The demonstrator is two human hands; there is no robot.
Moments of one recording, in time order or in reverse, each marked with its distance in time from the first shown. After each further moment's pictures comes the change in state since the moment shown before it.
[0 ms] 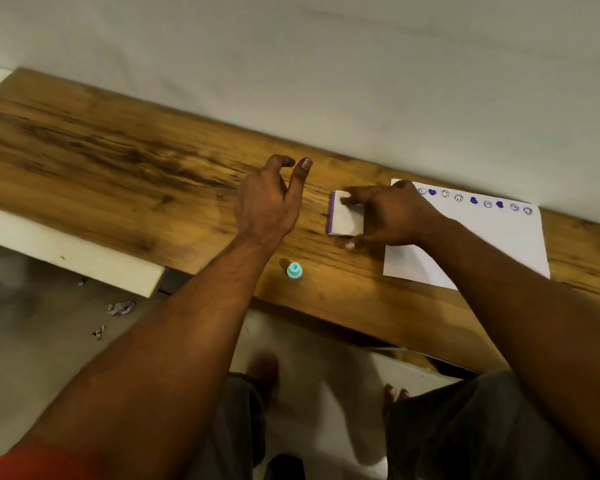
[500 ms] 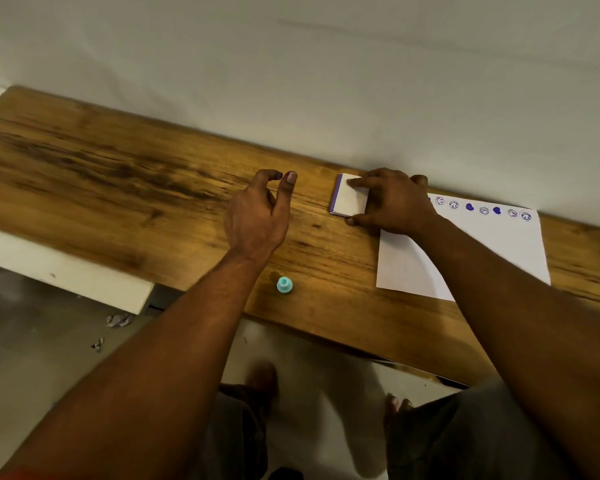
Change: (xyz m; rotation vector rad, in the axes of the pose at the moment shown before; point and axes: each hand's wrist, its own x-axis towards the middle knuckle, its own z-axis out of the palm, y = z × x) left_hand -0.001 -0.004 0.015 -0.034 0.027 -0.019; right_hand 0.026 0.044 0.012 0.072 0.170 0.202
